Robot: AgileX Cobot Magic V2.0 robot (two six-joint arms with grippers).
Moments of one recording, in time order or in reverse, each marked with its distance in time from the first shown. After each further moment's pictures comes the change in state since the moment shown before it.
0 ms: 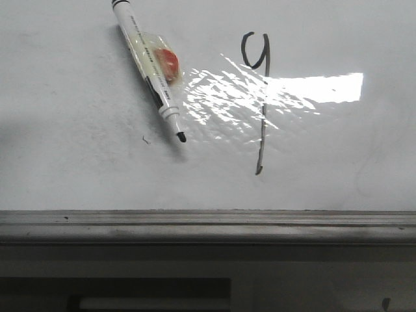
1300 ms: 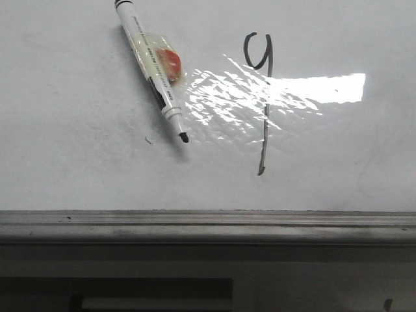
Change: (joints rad) left arm 0.555 -0.291 0.357 0.647 0.322 -0.445; right arm 0.000 -0.002 0.010 0.000 -0.008 0.000
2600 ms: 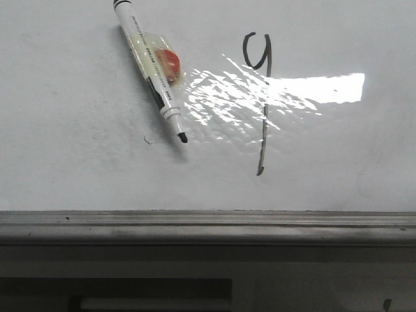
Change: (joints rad) left arm 0.580 -0.426 0.247 1.224 0.733 -1.256; right arm 0.000 0.000 0.000 0.000 0.000 0.000
